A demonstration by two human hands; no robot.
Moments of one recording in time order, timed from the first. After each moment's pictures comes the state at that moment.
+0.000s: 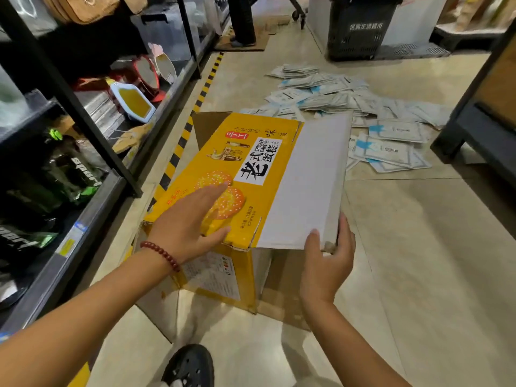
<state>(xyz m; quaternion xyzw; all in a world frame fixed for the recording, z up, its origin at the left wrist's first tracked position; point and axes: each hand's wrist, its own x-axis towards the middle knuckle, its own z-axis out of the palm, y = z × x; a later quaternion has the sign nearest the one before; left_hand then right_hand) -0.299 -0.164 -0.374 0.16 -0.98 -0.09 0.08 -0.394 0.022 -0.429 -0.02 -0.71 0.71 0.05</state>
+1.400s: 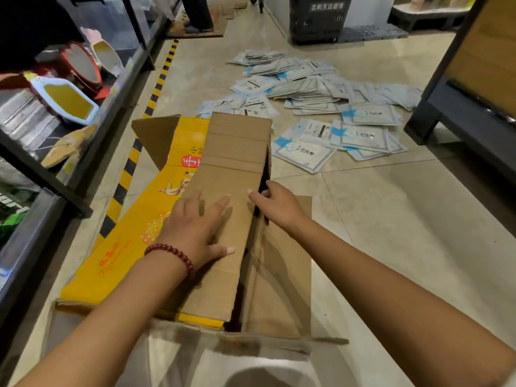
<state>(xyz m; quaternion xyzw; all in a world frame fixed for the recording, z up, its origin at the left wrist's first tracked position) -0.393 -0.174 -0.416 0.23 -0.96 -0.05 -0.14 -0.527 -0.063 -0.443 0.24 -0.83 0.45 -0.23</state>
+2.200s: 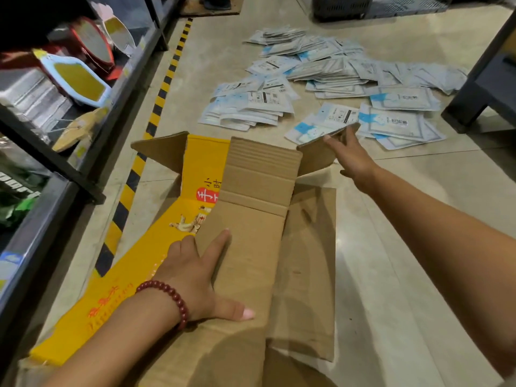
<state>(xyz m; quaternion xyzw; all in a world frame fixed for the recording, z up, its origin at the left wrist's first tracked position) -0.351 -0.175 -0.435 0.29 -0.90 -0.15 -0.29 -0.650 -0.057 -0.473 0.11 -0.81 0.53 -0.22</state>
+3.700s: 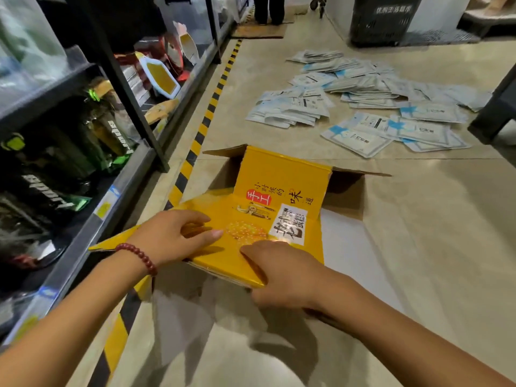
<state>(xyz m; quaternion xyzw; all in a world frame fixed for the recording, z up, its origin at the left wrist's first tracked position) -0.172 -0.203 -0.414 0.30 -0.93 -0.23 -0.05 -0.289 -0.023 -0.431 0.59 -0.77 0.06 -0.22</state>
